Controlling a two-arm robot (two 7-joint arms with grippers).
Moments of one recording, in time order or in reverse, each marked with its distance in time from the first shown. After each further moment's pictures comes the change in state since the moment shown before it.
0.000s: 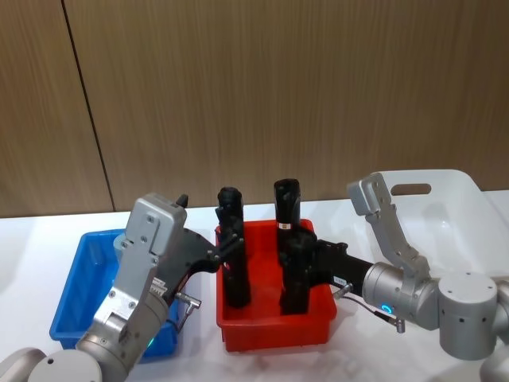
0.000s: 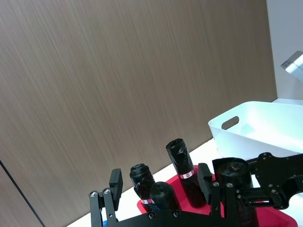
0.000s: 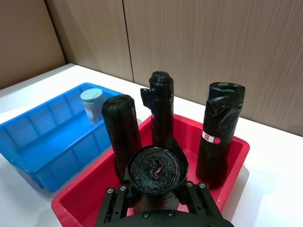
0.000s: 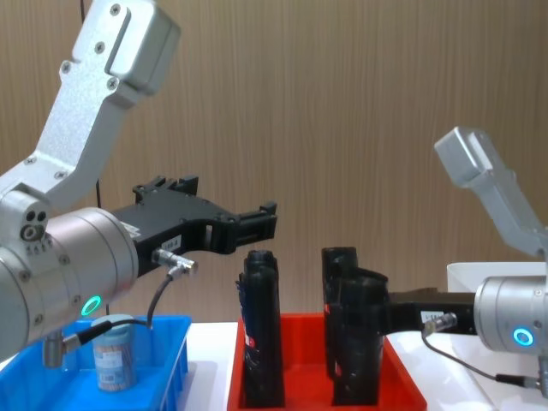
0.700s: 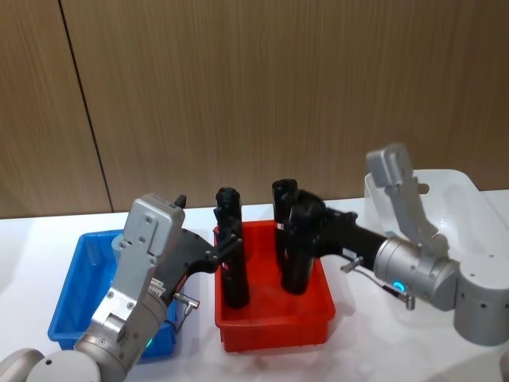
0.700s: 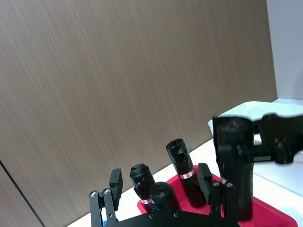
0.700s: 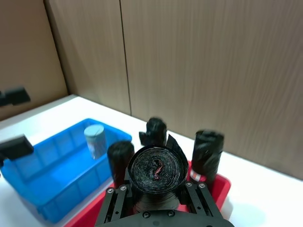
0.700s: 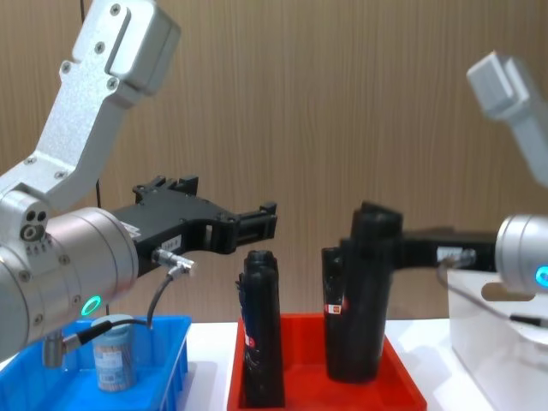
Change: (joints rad) left arm 0.000 0.000 0.000 0.000 0.000 0.000 0.000; right arm -0.037 0.038 0.027 -0.170 0.045 0.010 -0.023
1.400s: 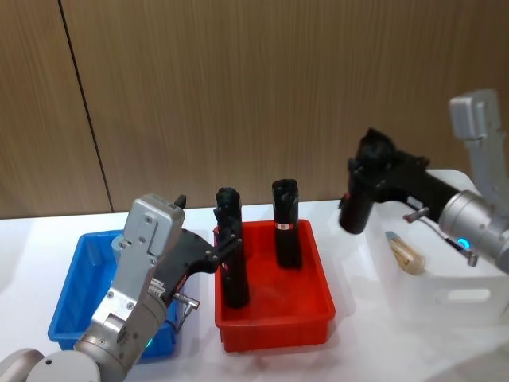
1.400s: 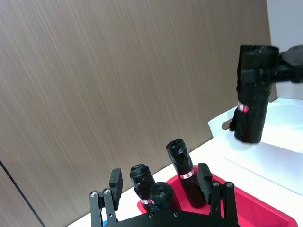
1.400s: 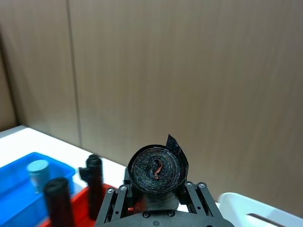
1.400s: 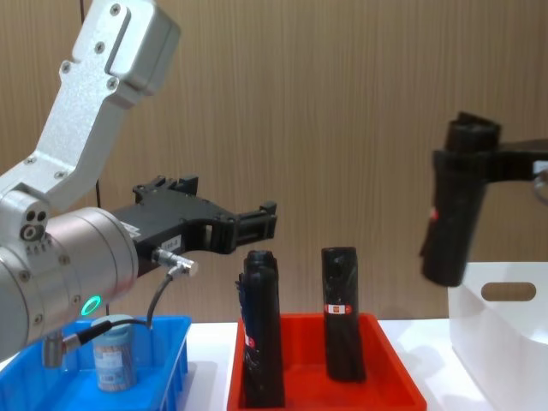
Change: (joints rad) left arm 0.000 0.000 0.000 0.000 0.000 0.000 0.000; right arm -0.010 0.105 0.108 -0.126 0.027 -0.041 -0.081
